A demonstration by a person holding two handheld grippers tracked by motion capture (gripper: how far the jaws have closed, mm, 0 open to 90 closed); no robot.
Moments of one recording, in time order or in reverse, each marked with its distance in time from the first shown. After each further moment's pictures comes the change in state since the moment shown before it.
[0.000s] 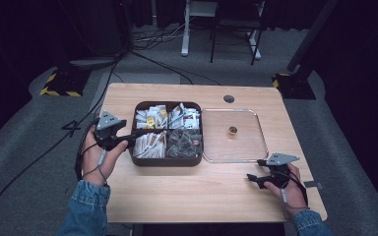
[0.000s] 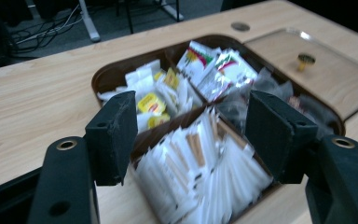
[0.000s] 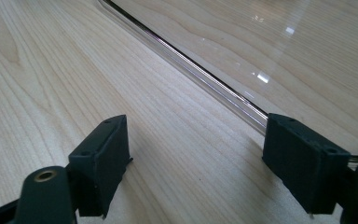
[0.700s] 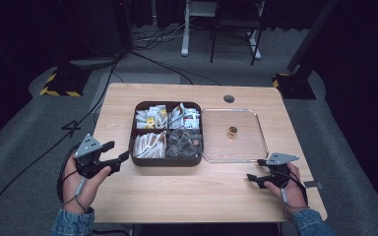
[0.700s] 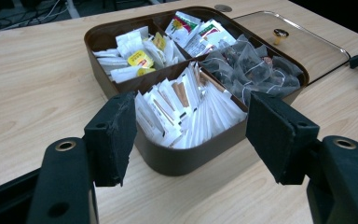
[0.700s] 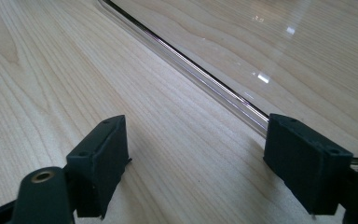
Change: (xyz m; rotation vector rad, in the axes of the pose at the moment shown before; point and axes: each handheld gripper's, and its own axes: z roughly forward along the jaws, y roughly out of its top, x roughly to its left) left arm 0.000 -0.055 -0.050 0.022 -0.038 0.008; right arm -0.001 0.001 0.001 0.004 0.002 -0.004
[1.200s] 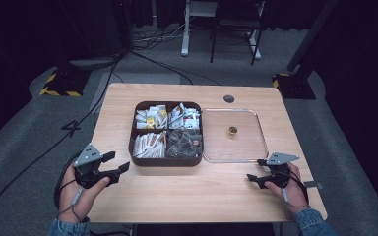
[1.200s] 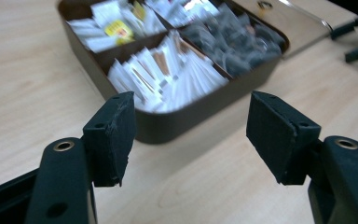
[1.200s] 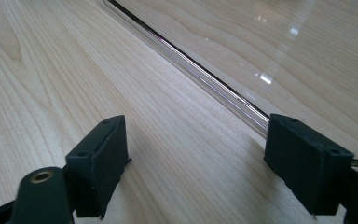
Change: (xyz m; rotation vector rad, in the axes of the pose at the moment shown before) left arm -0.005 -0.020 -0.011 0.052 -0.052 -0.001; right arm -0.001 0.000 -0.001 0.002 0.011 -0.011
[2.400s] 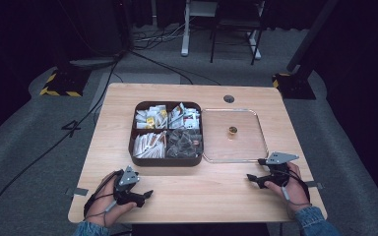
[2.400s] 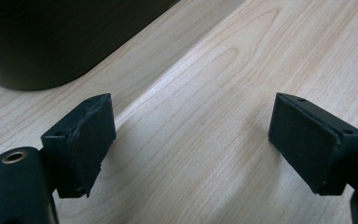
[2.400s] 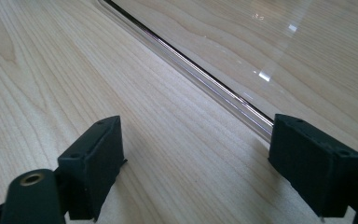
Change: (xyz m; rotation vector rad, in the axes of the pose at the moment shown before) left arm -0.028 -0.070 0.090 0.239 -0.104 0.228; right arm -0.001 0.001 0.001 0.008 -0.006 0.009
